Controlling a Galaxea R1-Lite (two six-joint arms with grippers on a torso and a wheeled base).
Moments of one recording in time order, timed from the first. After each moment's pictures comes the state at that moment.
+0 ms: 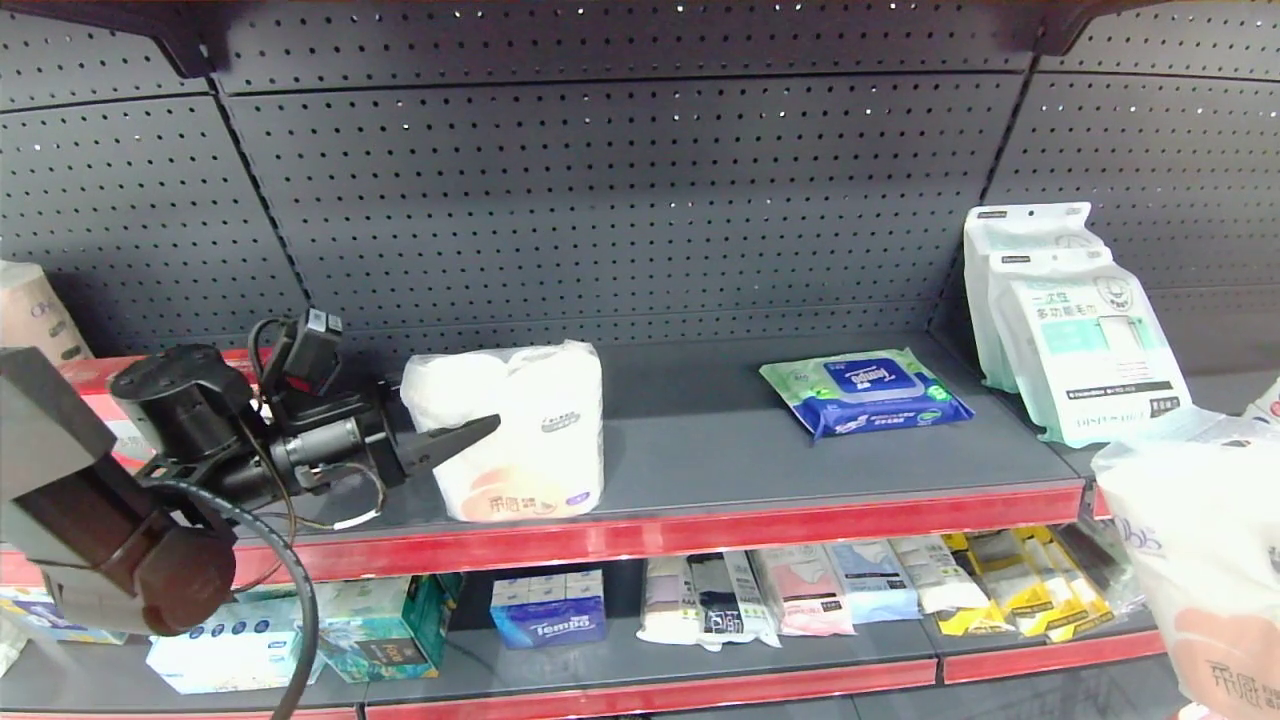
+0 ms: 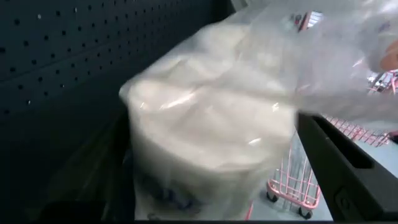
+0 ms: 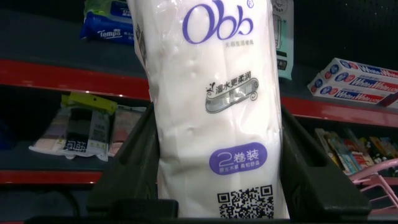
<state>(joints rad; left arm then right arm) -0.05 2.01 -0.54 -1.57 -0.98 -0.15 -0.05 0.47 -0.16 -0.25 -0.05 -0.30</state>
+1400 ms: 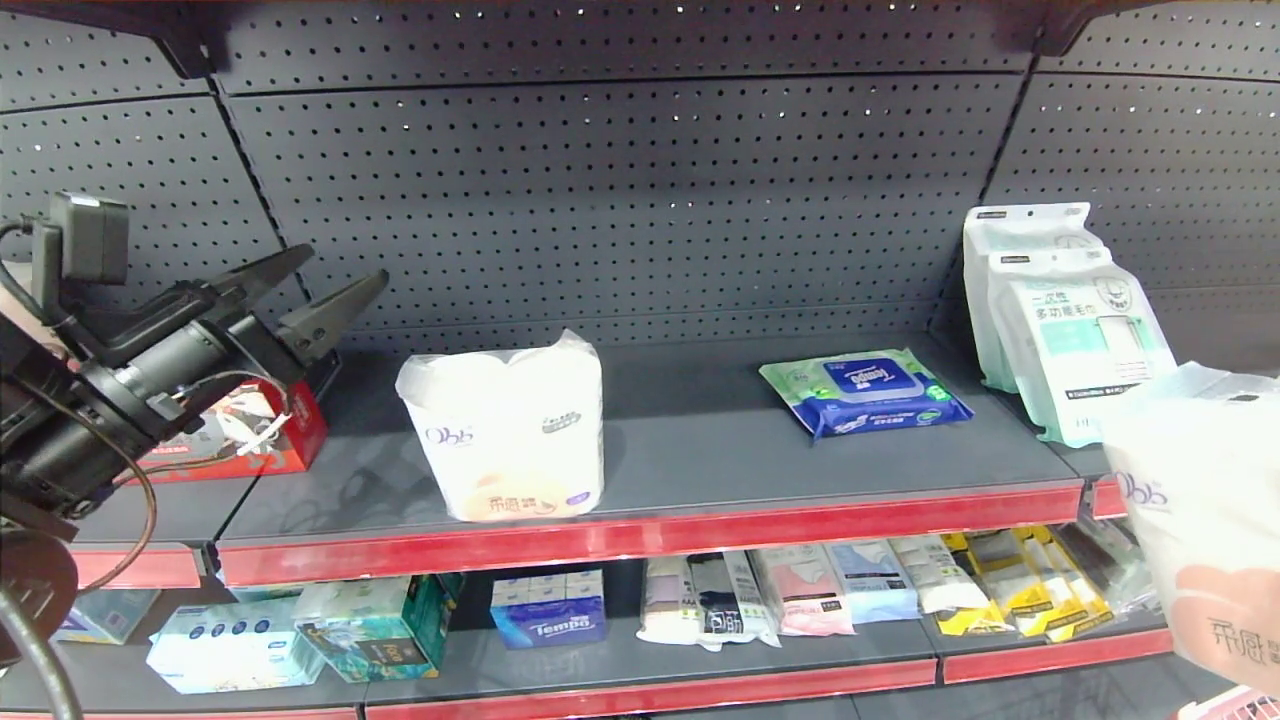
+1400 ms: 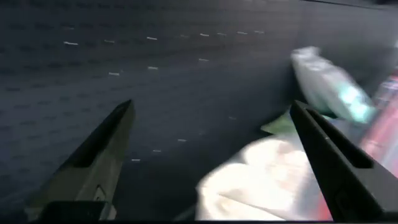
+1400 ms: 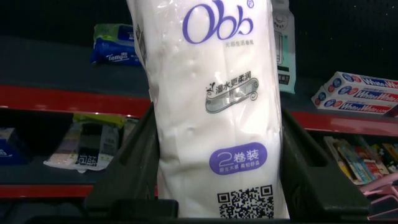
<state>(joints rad) 0.02 1.66 -0.50 -1.49 -0.54 -0.18 -0.04 0.54 -0.25 -0.25 -0.03 -0.25</state>
